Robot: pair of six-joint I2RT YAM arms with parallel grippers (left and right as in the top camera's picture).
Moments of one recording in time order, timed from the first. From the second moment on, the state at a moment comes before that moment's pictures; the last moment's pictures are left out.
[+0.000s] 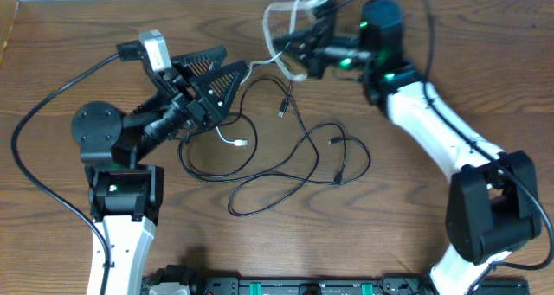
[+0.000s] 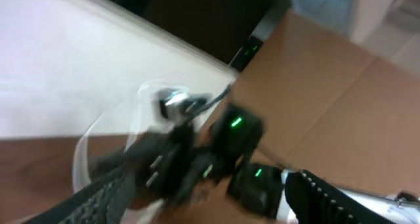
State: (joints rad) left arm 0.00 1.03 0.89 0.32 0.88 -0.77; right arm 0.34 1.86 1.38 0.34 -0.97 0.32
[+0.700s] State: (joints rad) left arm 0.00 1.15 0.89 0.03 0.88 -0.58; right arm -0.13 1.69 1.38 0.61 -1.16 0.80
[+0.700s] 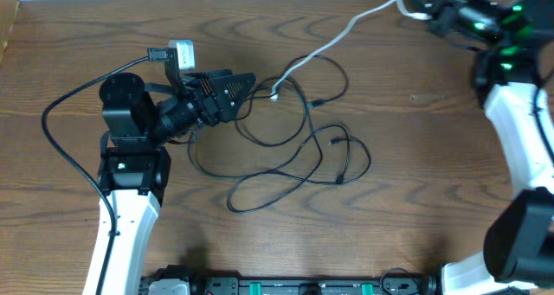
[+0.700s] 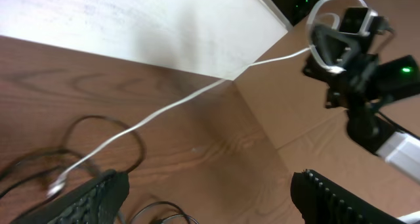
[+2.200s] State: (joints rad) left arm -0.17 1.29 0.89 0.03 0.87 -0.48; right arm -0.06 1.55 1.38 0.44 -1.07 0.72
